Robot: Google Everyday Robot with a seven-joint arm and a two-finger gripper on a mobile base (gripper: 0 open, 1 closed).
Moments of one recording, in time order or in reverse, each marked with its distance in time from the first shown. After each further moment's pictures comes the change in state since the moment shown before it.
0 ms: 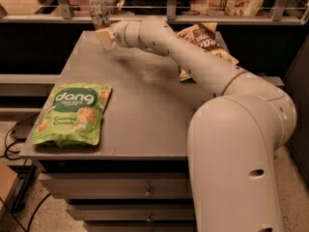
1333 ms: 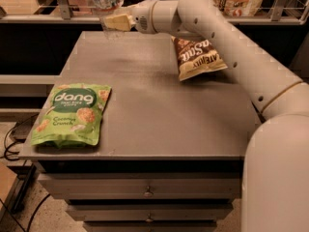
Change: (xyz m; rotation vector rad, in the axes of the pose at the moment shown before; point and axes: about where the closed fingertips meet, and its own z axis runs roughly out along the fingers) arm -0.062 0.032 -0.113 -0.237 -0.054 -0.090
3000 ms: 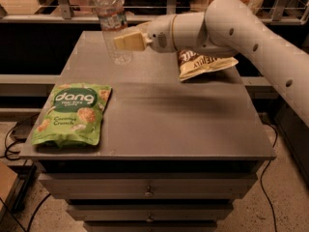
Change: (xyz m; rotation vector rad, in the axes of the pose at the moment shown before) arm 0.015 0.086 -0.089 -0.104 0.065 0.092
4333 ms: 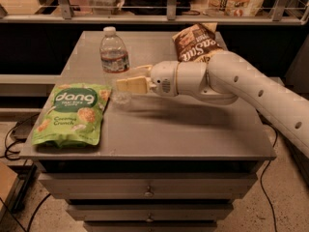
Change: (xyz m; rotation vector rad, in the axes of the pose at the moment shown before) arm 0.089 0.058 -0.005 -0.119 -0.051 0.098
